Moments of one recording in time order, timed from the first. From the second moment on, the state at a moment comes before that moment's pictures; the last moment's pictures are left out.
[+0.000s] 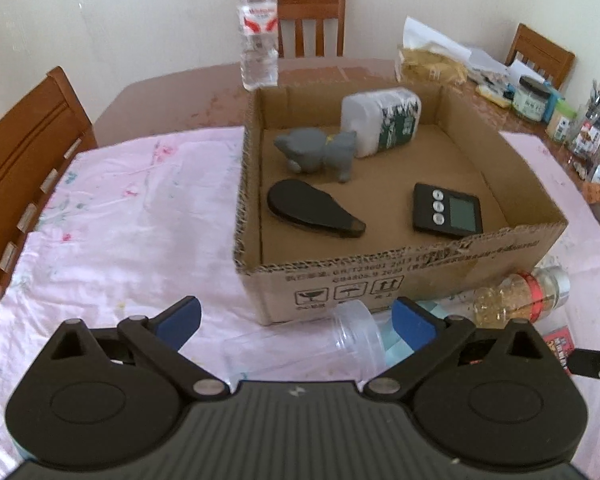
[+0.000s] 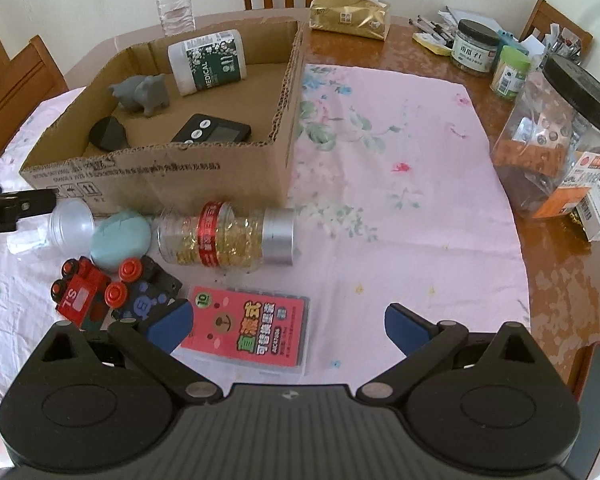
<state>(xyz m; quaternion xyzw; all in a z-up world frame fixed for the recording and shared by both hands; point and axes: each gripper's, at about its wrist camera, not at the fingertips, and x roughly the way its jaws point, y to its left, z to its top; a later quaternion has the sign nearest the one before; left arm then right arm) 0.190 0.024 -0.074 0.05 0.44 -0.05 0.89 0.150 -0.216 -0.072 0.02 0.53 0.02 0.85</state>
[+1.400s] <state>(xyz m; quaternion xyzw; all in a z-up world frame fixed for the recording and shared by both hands) 0.174 0.061 -0.108 0.06 0.49 -0.02 0.87 0.148 -0.207 -0.111 -0.03 0.55 0.00 0.83</state>
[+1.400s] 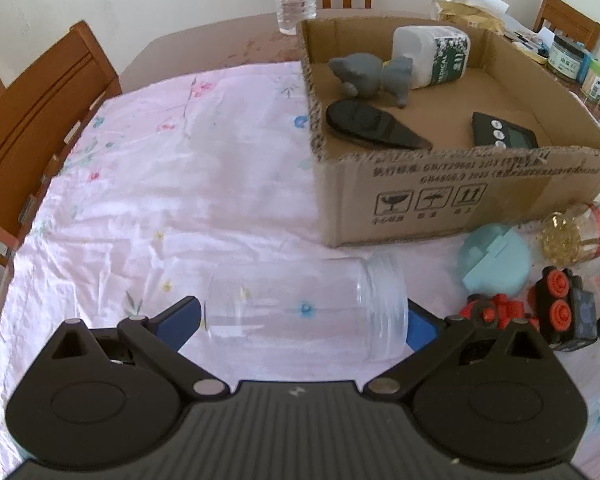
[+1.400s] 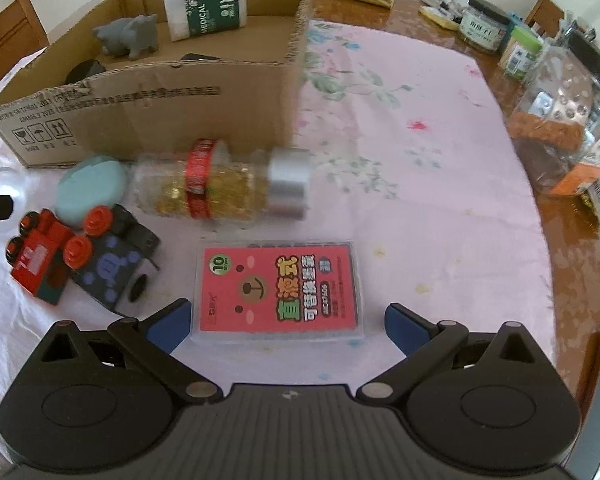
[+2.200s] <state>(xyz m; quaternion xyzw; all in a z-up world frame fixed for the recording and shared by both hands) 0.174 0.060 -0.123 0.04 0.46 -0.02 0.89 0.150 -0.208 -0.117 -0.03 0.50 0.04 0.86</state>
